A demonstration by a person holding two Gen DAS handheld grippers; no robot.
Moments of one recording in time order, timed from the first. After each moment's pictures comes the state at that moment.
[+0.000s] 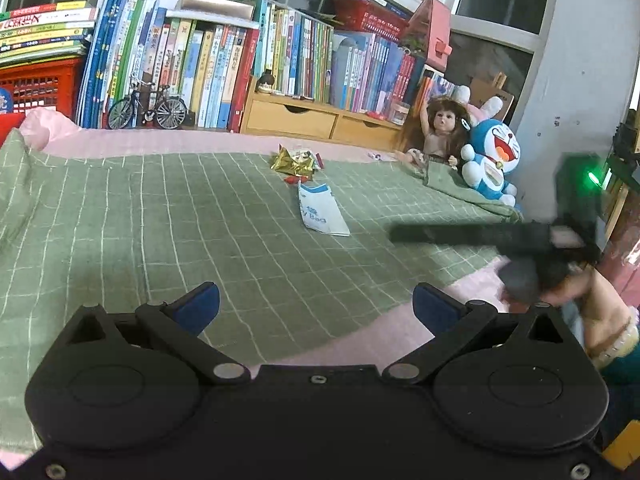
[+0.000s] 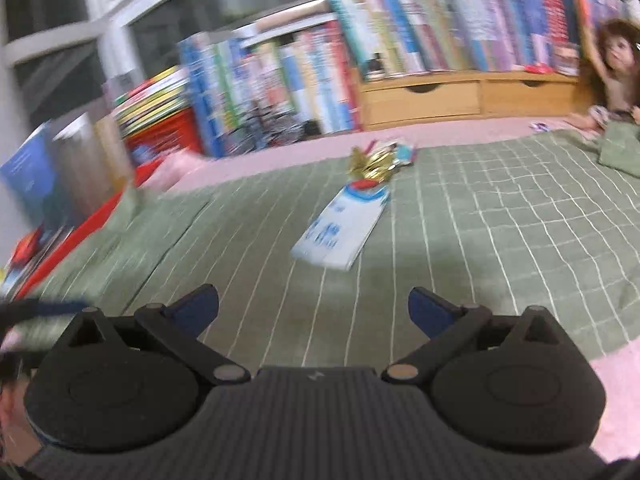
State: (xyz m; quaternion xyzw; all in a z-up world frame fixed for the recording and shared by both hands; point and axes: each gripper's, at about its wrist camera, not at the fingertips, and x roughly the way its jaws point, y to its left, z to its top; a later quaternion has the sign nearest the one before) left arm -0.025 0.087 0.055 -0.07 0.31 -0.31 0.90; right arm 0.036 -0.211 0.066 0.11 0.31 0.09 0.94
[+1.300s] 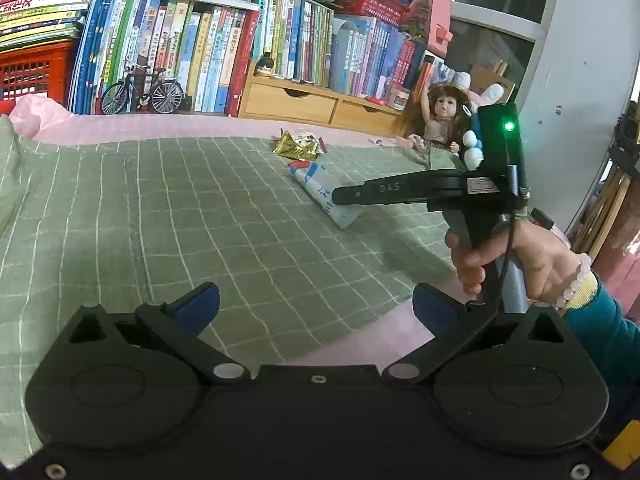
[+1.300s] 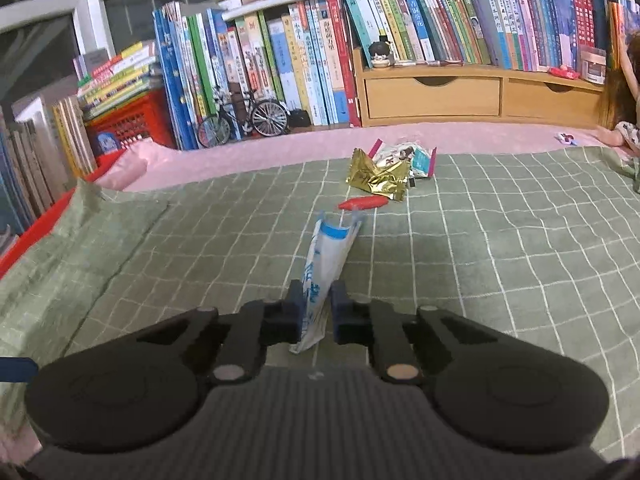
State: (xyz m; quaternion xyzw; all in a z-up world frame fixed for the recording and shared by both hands) left arm -0.009 0.091 0.036 -0.06 0.32 -0.32 0.89; right arm 0.114 -0.195 0.046 0.08 0.33 0.08 0.94
